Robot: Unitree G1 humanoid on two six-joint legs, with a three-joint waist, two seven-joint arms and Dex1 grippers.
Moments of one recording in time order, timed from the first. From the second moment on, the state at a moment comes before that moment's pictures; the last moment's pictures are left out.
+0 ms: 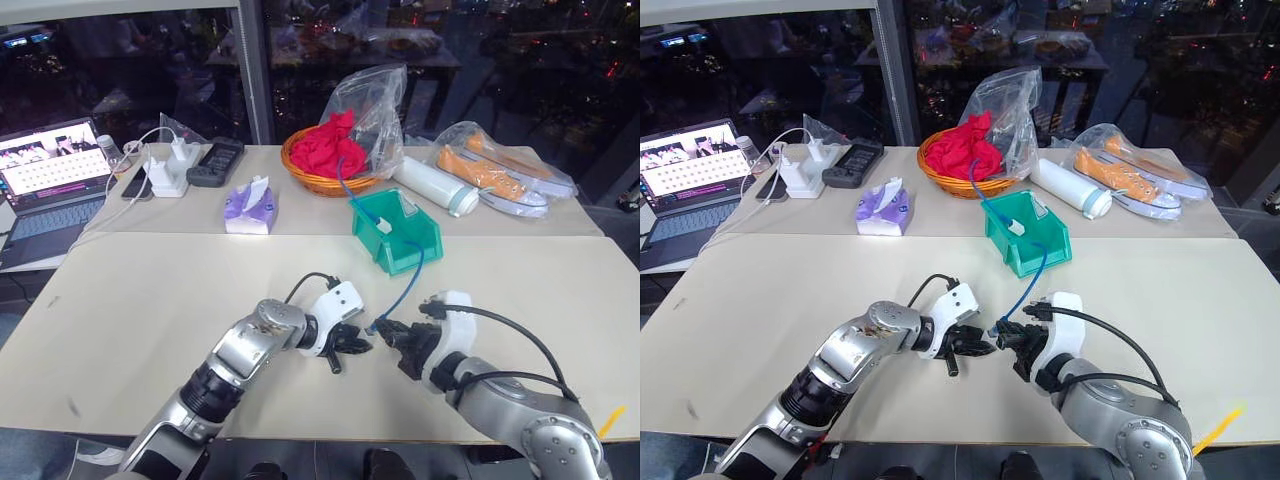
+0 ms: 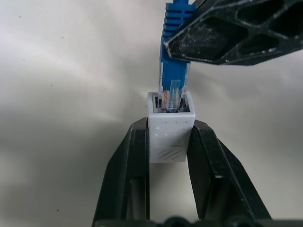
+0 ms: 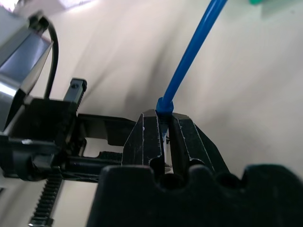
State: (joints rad) left arm -0.57 0.29 -0.45 -0.17 -0.20 0.96 -0.78; right arm -0.04 -0.49 0.02 -0.70 1.23 0.94 -0.43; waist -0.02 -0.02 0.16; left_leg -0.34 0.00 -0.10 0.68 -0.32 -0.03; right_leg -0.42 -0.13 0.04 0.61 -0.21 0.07
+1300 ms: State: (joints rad) left arm -0.51 0.23 -0.45 -0.23 -0.26 1.05 -0.62; right arm -0.07 -0.58 0.04 -0.60 1.19 0.97 -0.21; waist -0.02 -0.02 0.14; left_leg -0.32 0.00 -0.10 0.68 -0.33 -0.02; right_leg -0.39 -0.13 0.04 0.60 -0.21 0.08
